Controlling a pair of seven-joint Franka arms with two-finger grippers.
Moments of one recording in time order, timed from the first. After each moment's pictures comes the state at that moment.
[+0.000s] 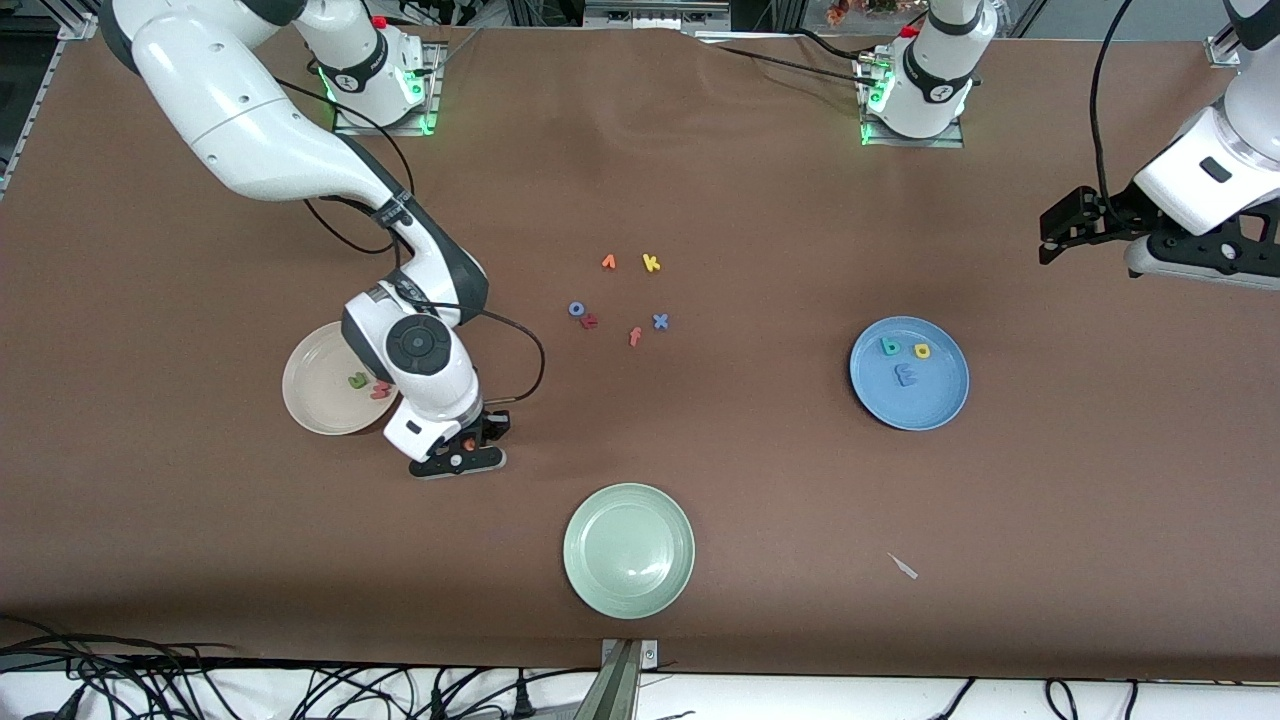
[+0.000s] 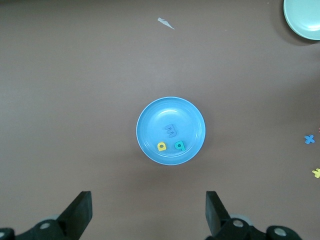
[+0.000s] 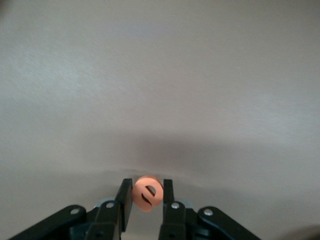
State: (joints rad) left arm 0.04 -0.01 -0.12 -1.66 0.00 1.65 0.06; right arm 0.03 0.84 0.45 -1.49 -0.61 2.26 0.51
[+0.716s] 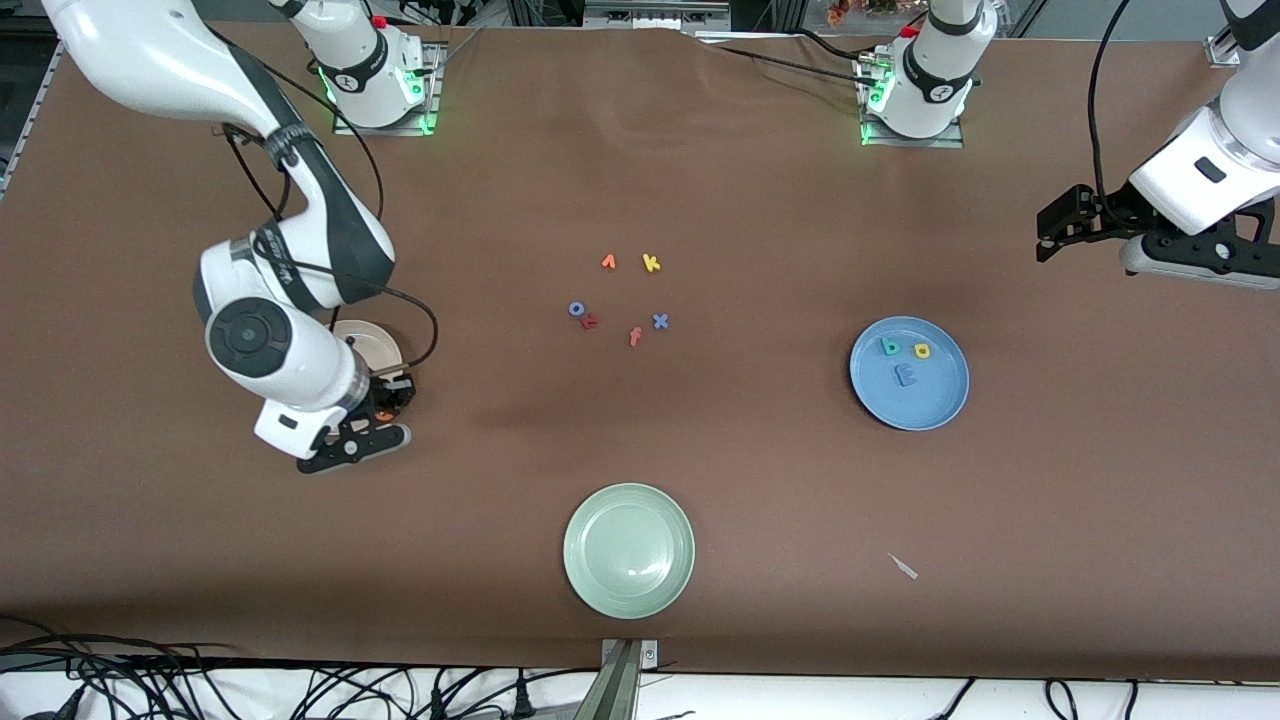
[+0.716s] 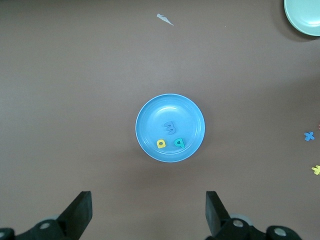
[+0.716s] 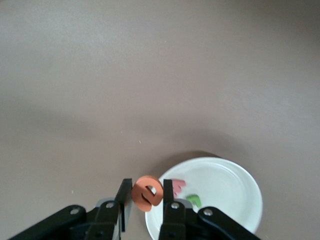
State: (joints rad) left arm 0.04 -0.01 -0.12 -1.66 0.00 1.64 0.06; right arm -0.09 0.56 0.45 -1.53 -0.33 1.96 0.08
